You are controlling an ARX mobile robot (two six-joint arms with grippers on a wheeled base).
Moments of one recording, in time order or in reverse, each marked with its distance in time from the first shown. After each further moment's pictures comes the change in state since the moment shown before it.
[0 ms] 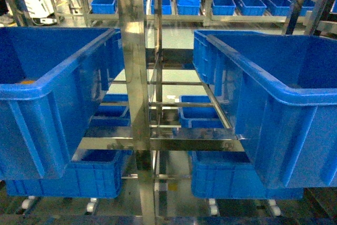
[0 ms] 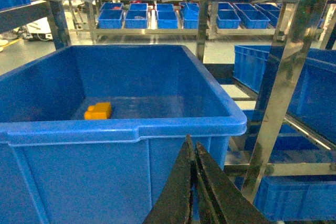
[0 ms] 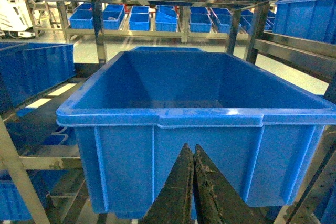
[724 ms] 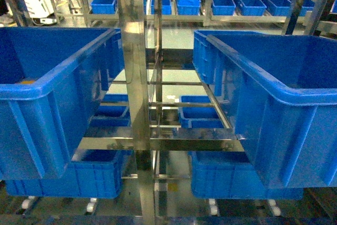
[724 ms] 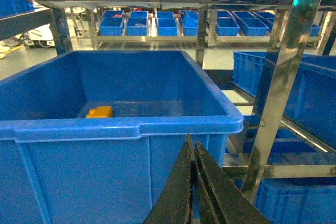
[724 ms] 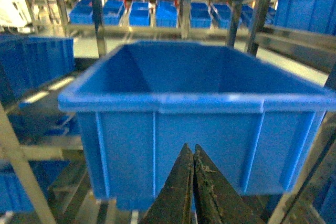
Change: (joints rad) left arm 0.000 -0.140 -0.032 -0.088 0.000 0.000; right arm 0.000 -0.111 -0.030 -0.074 0.000 0.000
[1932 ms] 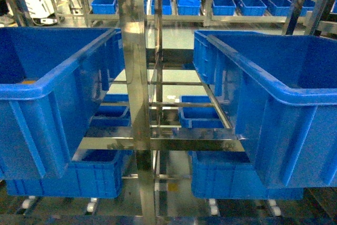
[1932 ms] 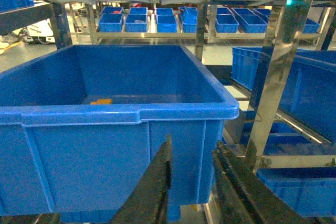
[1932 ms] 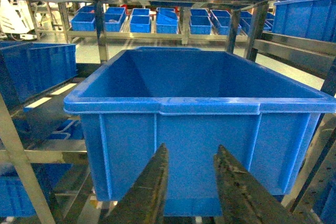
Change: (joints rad) left arm -0.001 -0.238 0.000 -0.254 0.000 -0.003; right arm 0.000 -0.158 0.001 -0.162 0.000 0.003
